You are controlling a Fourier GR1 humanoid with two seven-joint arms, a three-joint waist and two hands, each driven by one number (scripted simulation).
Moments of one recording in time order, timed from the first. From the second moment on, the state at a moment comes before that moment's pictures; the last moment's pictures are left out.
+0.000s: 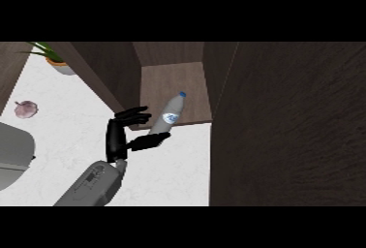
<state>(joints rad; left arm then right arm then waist) -0.37 0.23 -0.52 -1.03 0.39 0.79 -0.32 0.85 -0.14 0.17 -2.42 -0.15 0.45 -0.23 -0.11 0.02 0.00</state>
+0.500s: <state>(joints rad) -0.48 0.15 -0.51 -1.06 0.46 0.69 -0.34 0.87 -0.12 0.17 -2.43 -0.16 0.43 -0.22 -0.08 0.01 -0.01</state>
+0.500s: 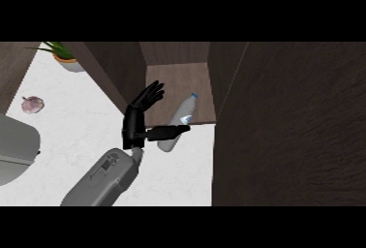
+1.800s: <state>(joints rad) -0.30 0.11 -0.53 -1.43 0.52 0.25 -0.43 0.93 -0.17 0.22 -2.47 -0.12 0.42 -0.20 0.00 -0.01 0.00</state>
